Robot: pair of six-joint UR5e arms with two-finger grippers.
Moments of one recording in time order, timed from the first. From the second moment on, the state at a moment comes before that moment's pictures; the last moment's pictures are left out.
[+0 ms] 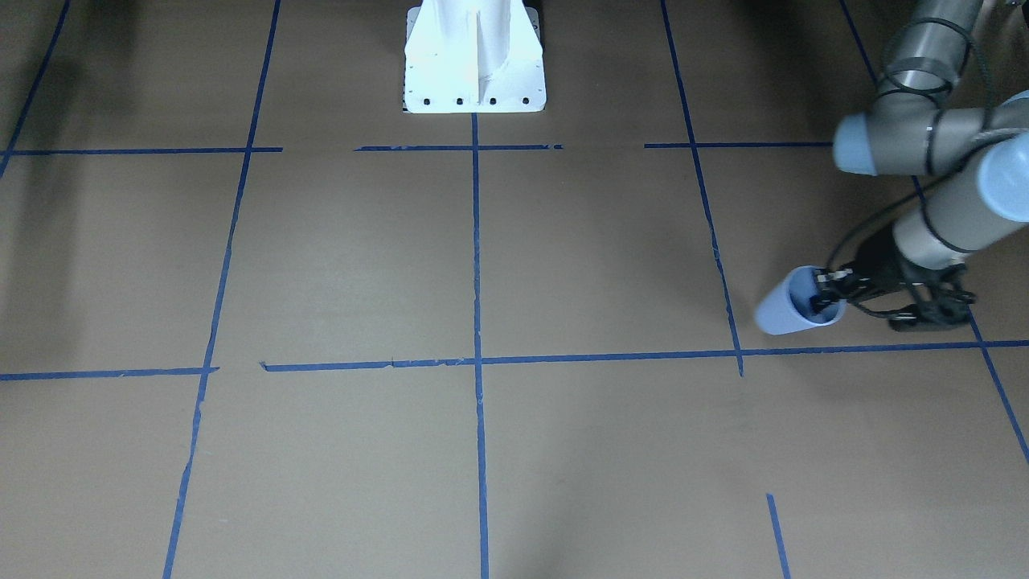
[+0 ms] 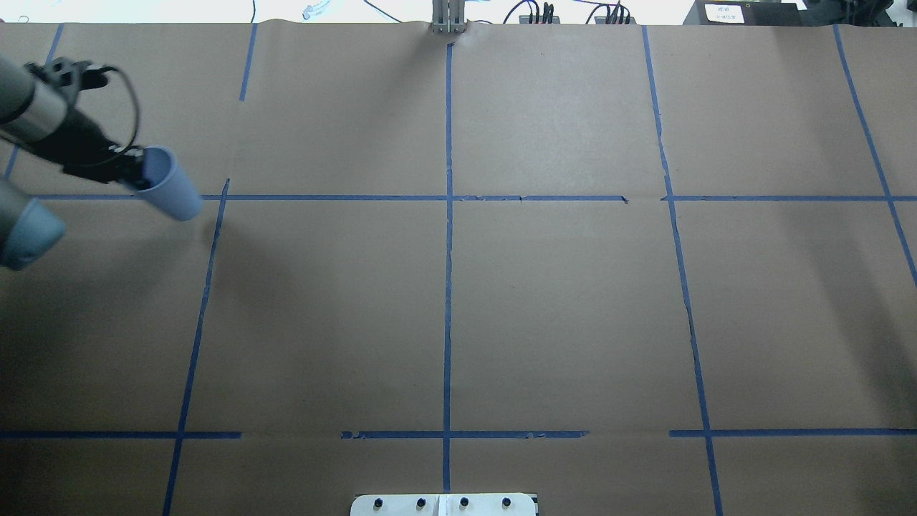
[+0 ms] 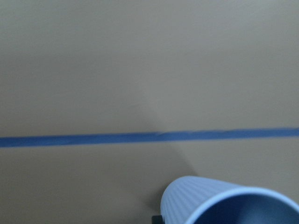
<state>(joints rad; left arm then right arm) -1.02 -1.92 -1.56 -1.94 -2.33 -0.94 1.50 -1.60 1.74 -1.68 2.41 -0.16</state>
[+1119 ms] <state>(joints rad) -0.56 -2.28 -1.56 -1.87 -1.91 -1.39 1.50 -1.60 1.75 -1.68 2.45 -0.16</state>
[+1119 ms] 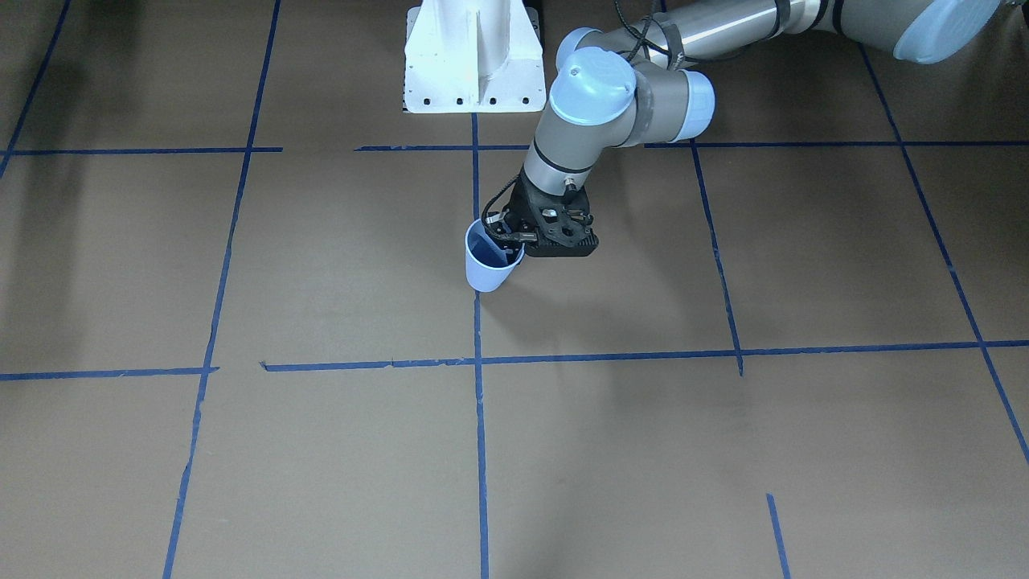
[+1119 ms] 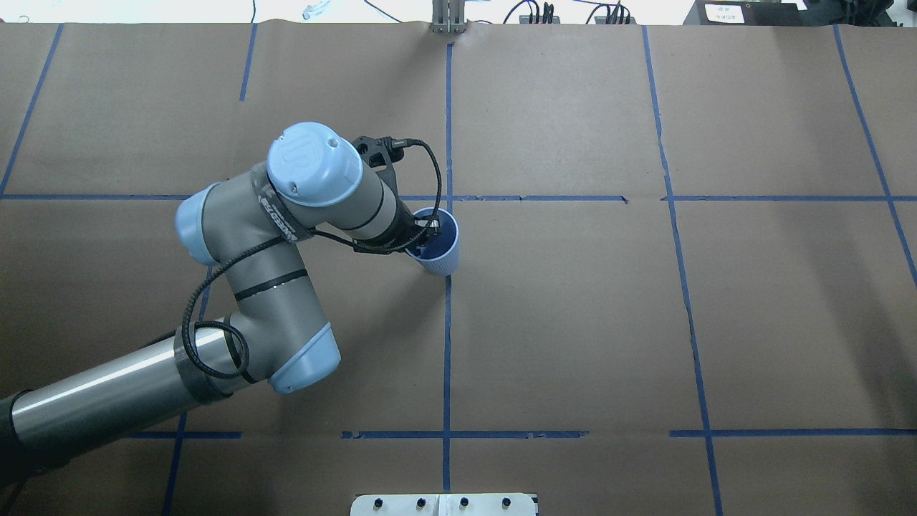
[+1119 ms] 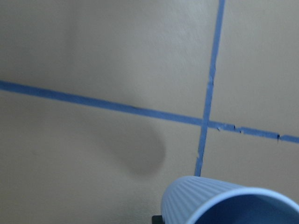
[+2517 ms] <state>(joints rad) -0.80 -2.17 -1.87 -1.80 -1.91 -1.39 1.63 -1.59 1.69 -1.66 2.34 -0.15</state>
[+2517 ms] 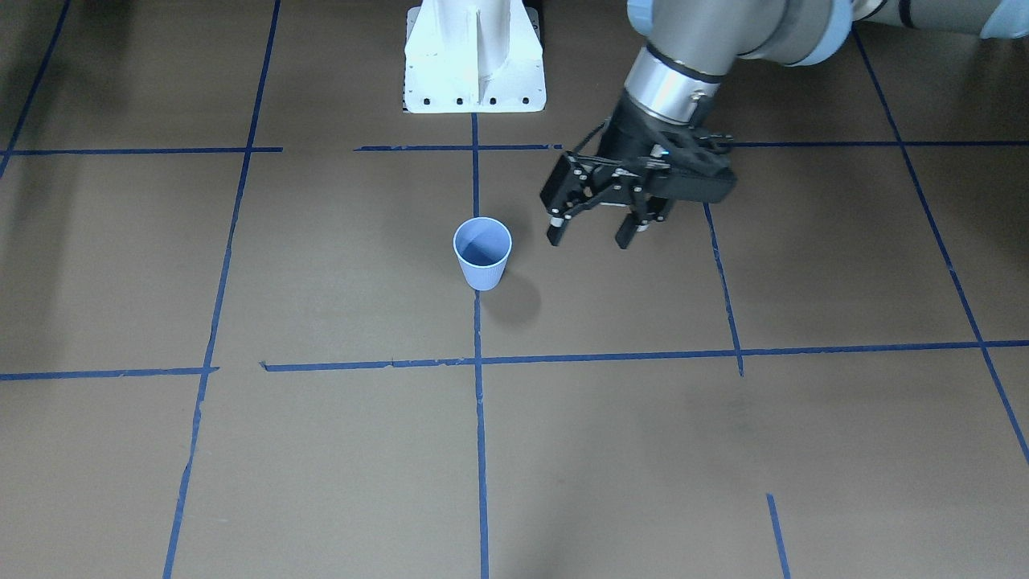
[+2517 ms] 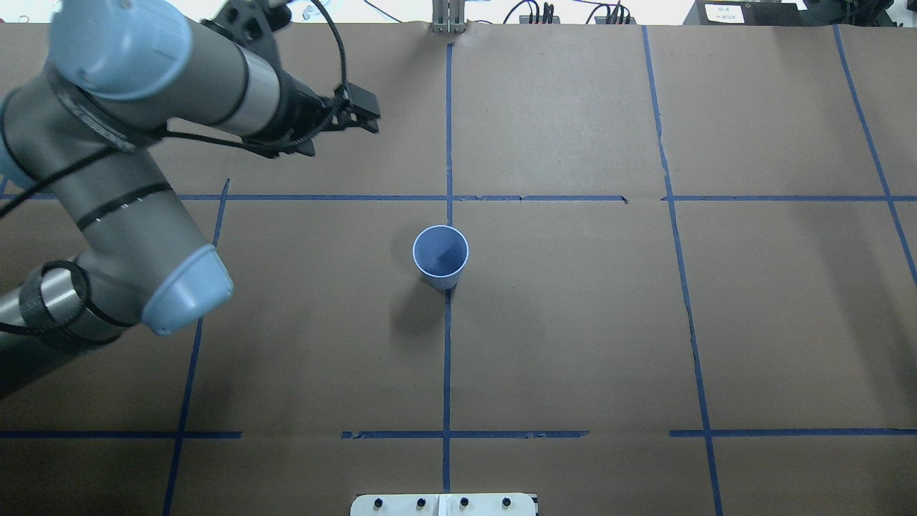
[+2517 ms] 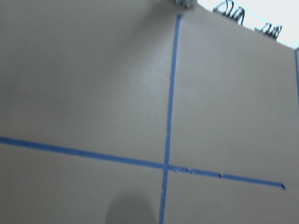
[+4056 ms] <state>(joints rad) -0.86 -2.11 -1.88 -1.81 -1.94 -1.40 1.76 -1.59 1.22 -0.98 2.20 0.17</state>
